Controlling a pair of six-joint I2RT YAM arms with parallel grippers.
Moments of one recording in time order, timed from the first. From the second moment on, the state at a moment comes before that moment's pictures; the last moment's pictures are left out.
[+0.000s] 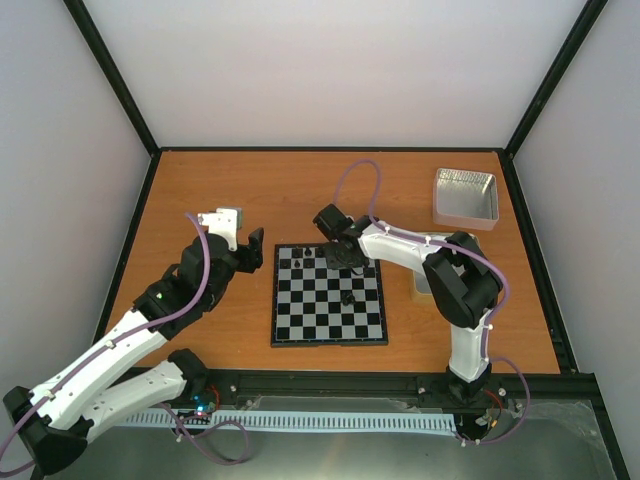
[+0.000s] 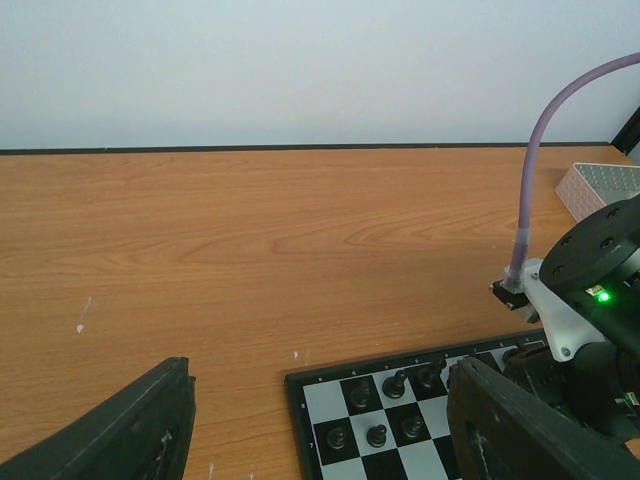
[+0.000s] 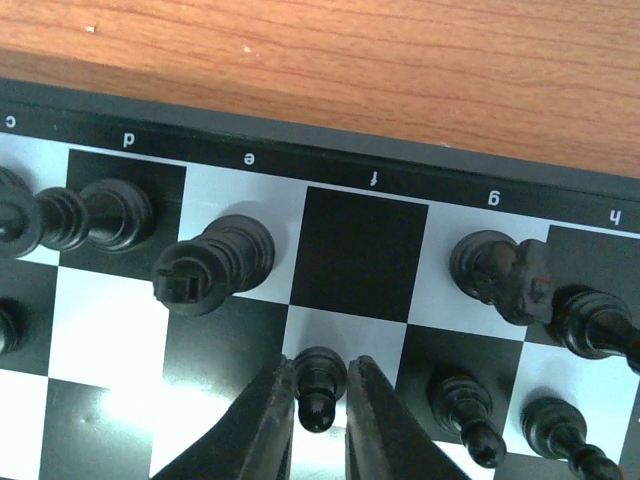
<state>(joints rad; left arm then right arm) -0.71 0.77 0.77 -0.39 -0.44 -0.31 0.76 1.92 1.32 -0.65 0.17 0.57</state>
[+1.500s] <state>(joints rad) -0.71 0.77 0.77 -0.39 -0.44 -0.31 0.80 1.57 0.98 -0.69 -0.06 0.56</state>
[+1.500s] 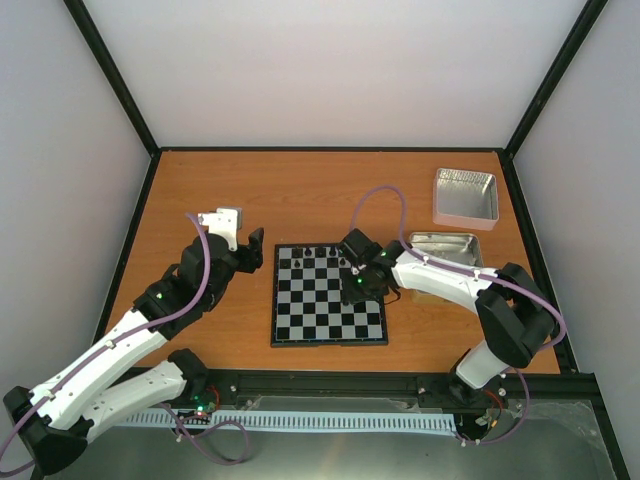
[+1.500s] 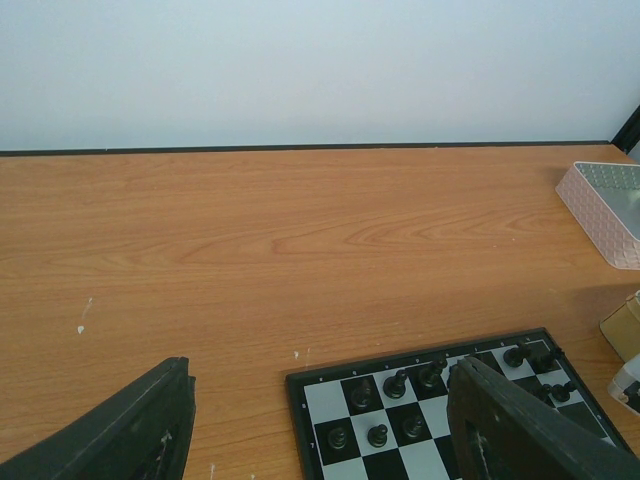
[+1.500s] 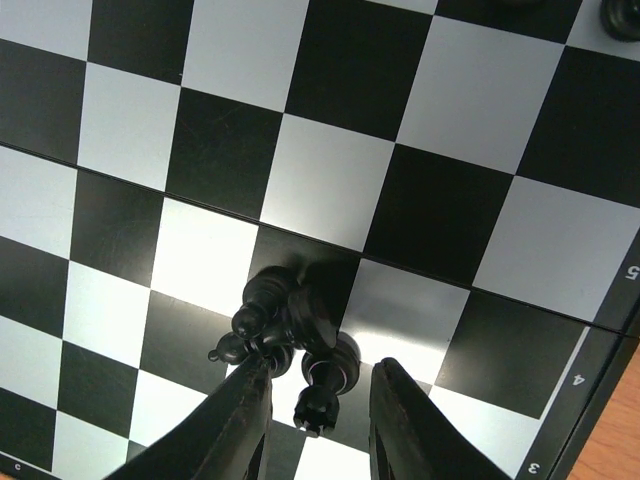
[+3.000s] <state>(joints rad) -0.71 0.71 0.77 -0.39 -0.47 -0.31 0.82 1.66 1.30 -0.72 0.06 0.53</state>
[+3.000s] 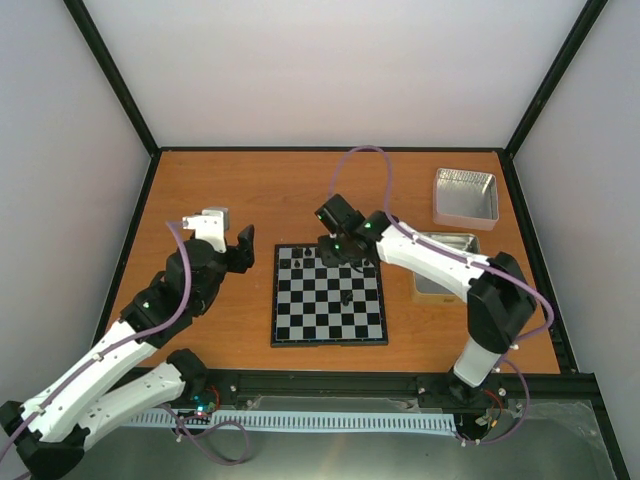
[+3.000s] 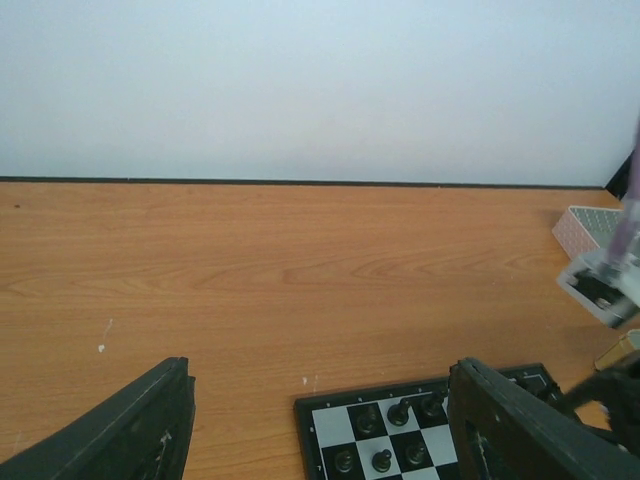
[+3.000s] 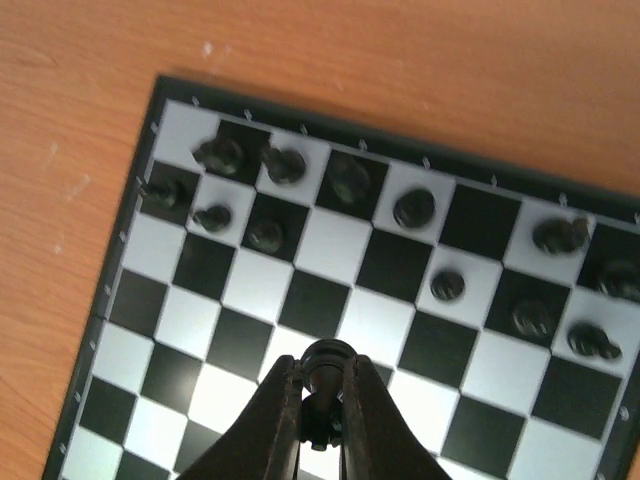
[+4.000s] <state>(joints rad) -0.71 0.65 0.77 -0.40 -0.51 -0.30 0.82 1.89 1.54 -0.81 0.09 0.54</state>
